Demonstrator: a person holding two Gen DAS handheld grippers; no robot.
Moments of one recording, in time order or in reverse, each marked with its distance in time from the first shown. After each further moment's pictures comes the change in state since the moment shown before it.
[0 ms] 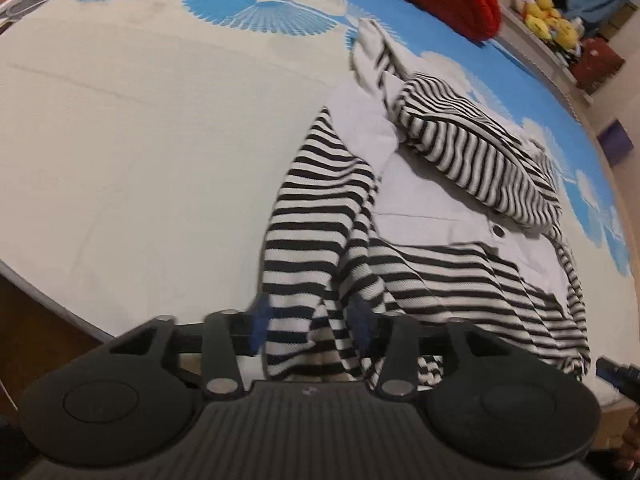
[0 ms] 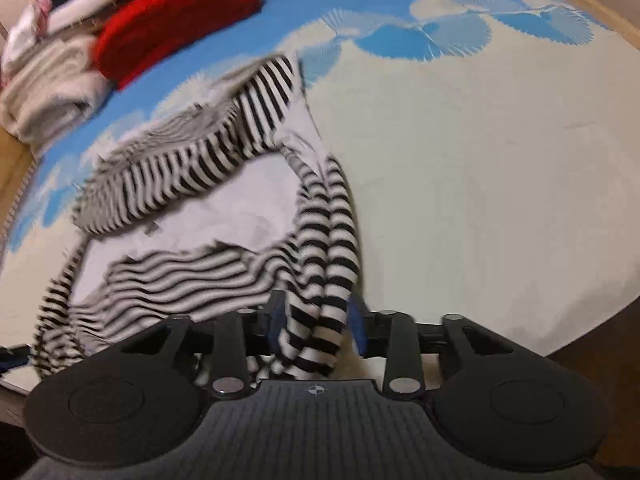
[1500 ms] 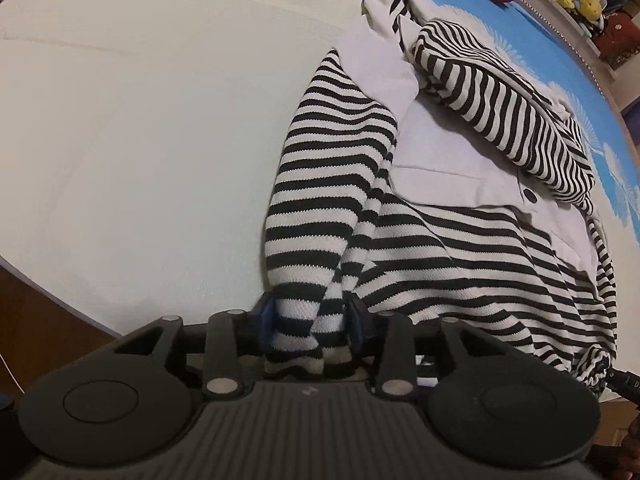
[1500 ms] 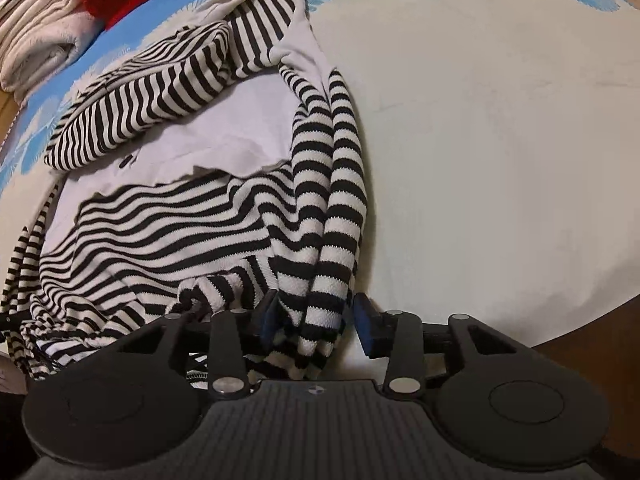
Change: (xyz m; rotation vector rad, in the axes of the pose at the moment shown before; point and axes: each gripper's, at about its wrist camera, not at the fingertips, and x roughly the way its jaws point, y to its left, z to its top) left arm 0.043 -0.015 -0.014 0.015 0.114 0.066; right arm 0.039 0.009 -0.012 -0.050 0.163 -0.017
